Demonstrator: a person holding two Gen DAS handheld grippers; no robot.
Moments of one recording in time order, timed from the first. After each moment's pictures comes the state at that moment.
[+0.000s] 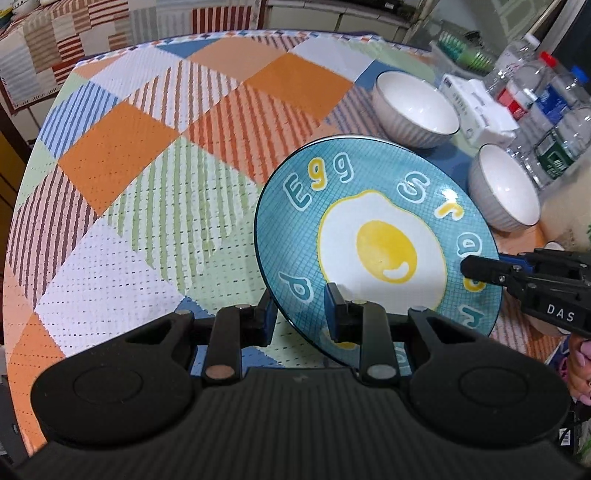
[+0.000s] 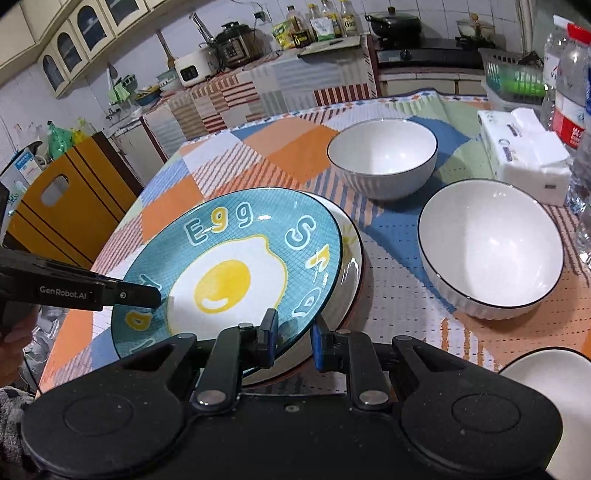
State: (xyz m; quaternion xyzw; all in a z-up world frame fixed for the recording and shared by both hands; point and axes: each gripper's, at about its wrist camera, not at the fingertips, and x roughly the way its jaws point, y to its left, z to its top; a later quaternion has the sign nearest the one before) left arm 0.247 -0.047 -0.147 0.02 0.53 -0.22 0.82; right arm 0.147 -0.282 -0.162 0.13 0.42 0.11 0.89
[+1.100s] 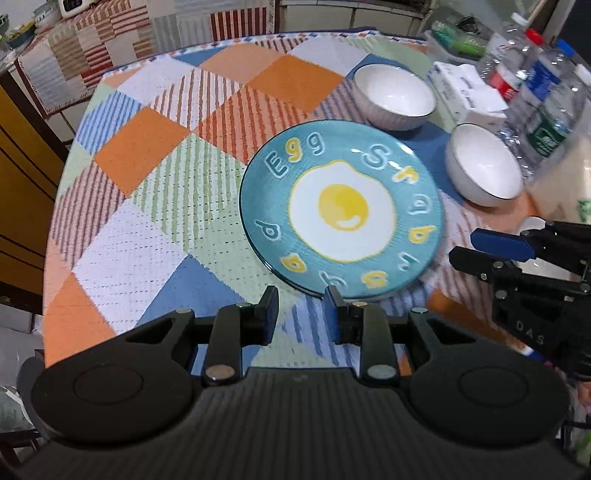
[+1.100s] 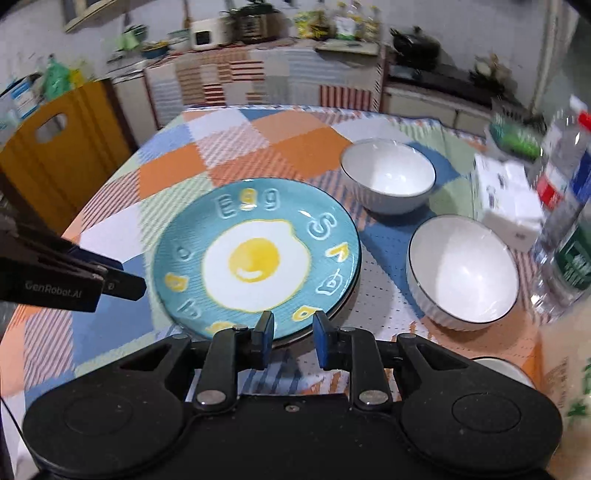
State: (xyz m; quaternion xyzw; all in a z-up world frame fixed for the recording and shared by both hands) left arm 0.178 -0.077 -0.090 0.07 0.53 -0.17 0.83; right arm 0.109 -0.242 -0.114 -0.01 0.43 0.09 0.90
